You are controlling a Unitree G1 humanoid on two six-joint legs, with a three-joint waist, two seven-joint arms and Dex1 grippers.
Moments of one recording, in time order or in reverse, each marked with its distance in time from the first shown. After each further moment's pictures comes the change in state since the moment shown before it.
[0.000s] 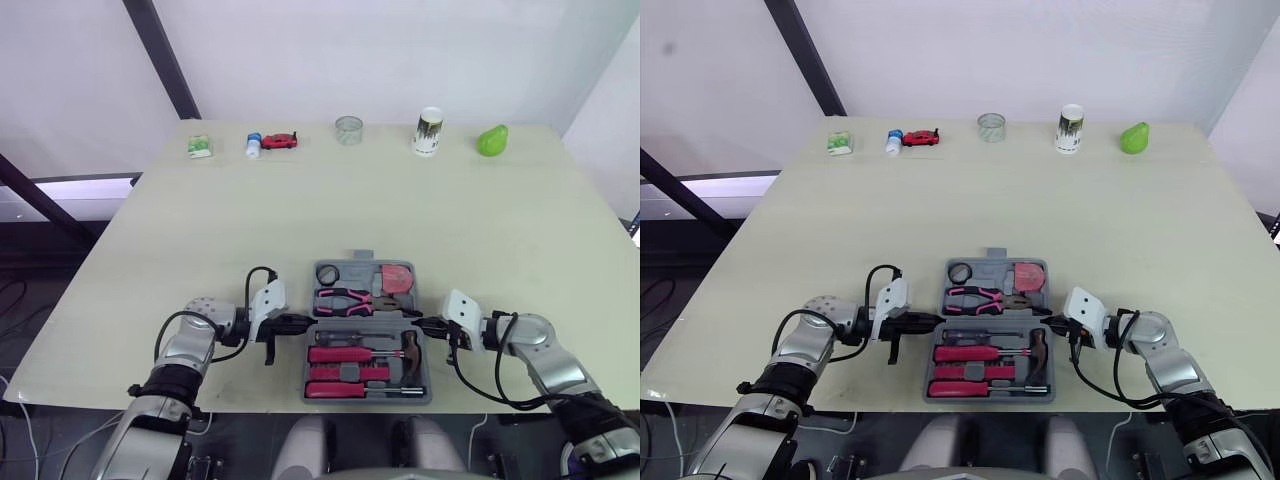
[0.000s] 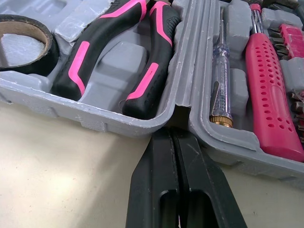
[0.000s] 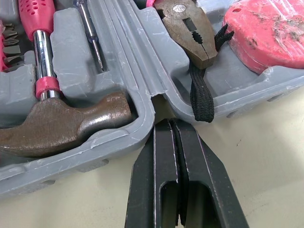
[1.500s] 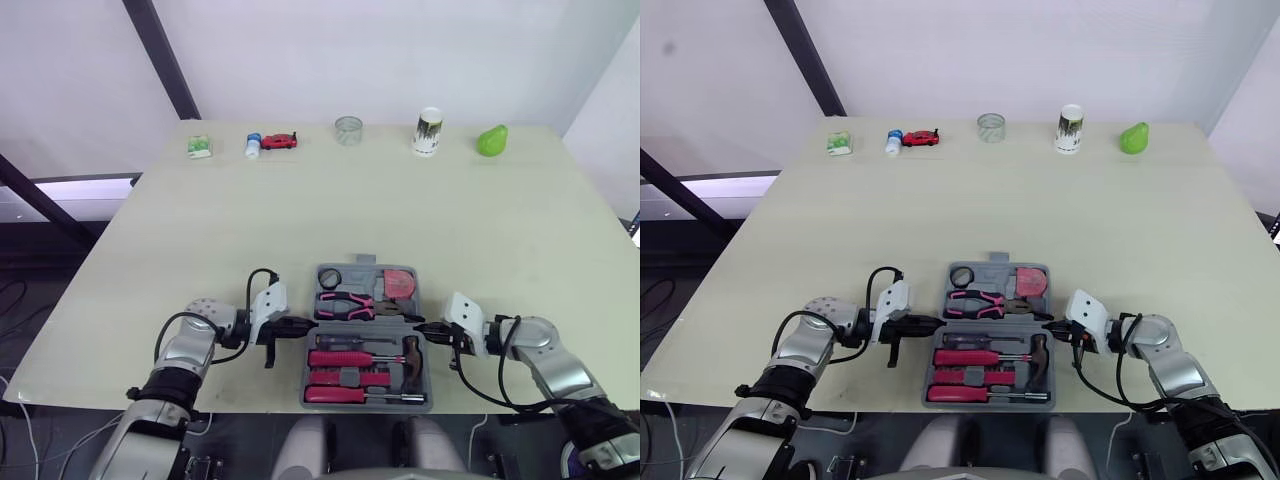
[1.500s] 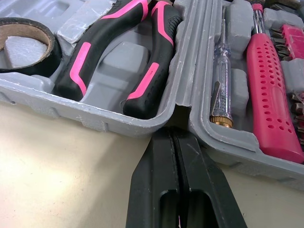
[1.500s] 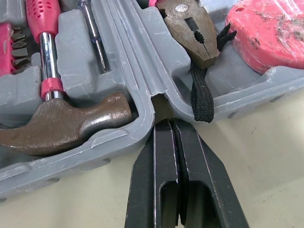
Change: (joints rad) left arm 0.022 0.015 -0.007 -0.051 0.002 0.034 0.001; right arm 0.023 -0.018 0.003 -0.034 0.008 0.033 0.017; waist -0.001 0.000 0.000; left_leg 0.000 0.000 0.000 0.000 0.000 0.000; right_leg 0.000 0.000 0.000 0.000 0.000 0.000
